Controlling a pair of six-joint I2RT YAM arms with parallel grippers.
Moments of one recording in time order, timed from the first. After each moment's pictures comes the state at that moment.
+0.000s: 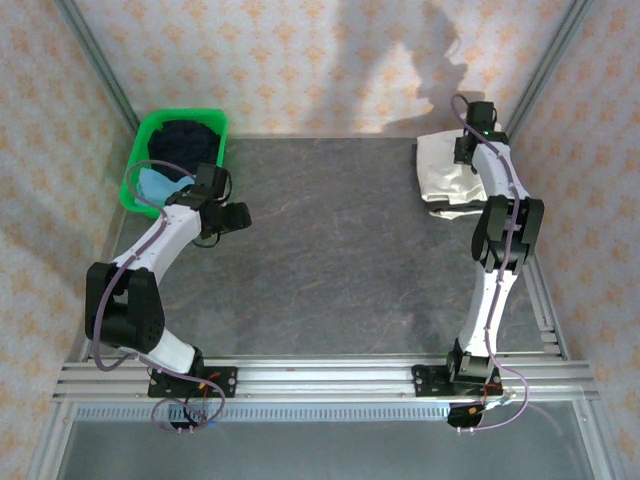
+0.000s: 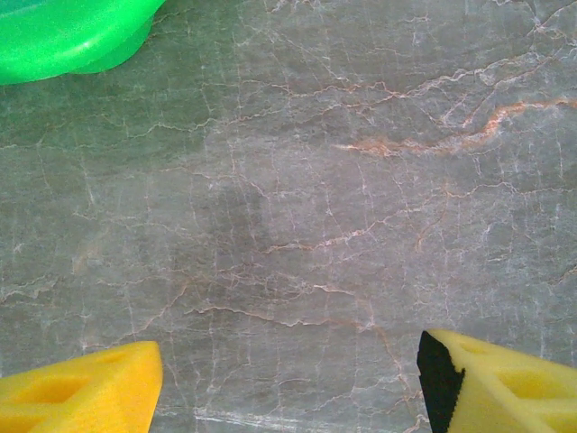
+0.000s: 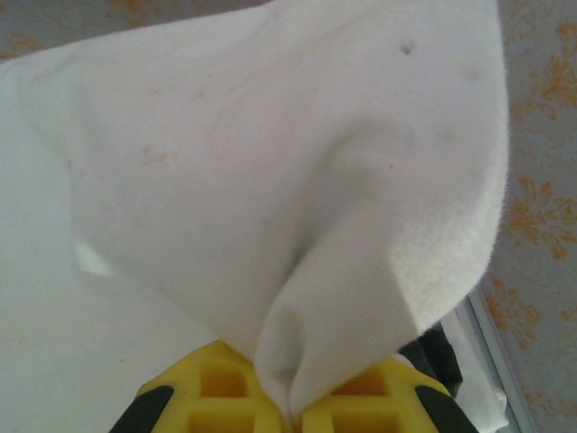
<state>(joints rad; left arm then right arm) -0.10 1.54 1.14 -0.70 -0.03 -0.44 -0.11 2.21 2.00 -0.67 0.29 0.01</state>
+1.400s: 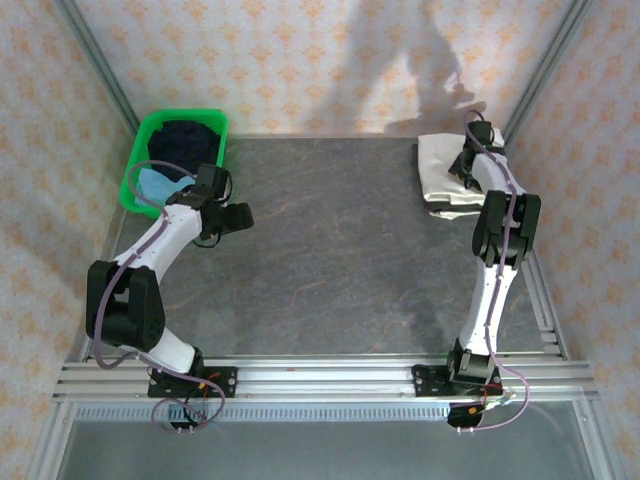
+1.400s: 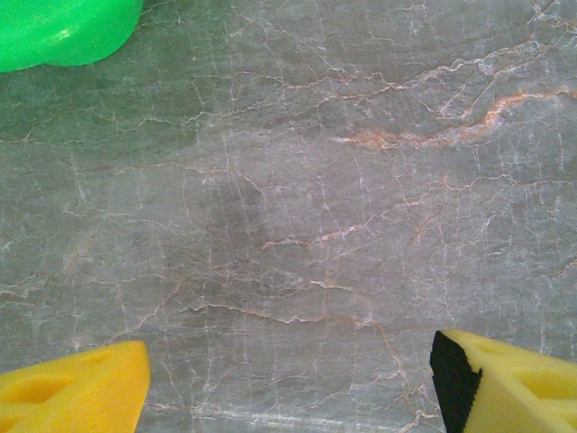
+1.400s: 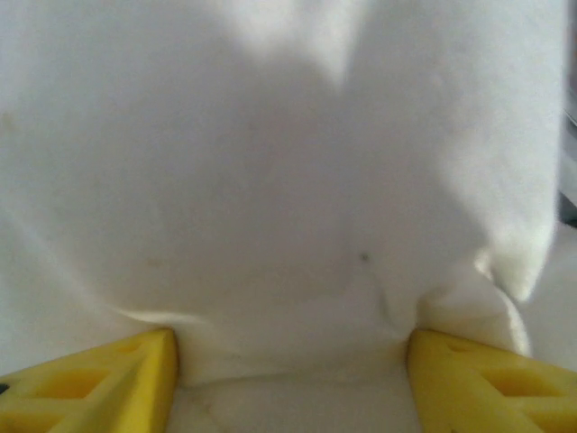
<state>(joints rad) -0.10 1.55 1.14 -0.70 -0.02 -0.43 -0.15 2.28 1.92 -0.65 0.22 0.46</state>
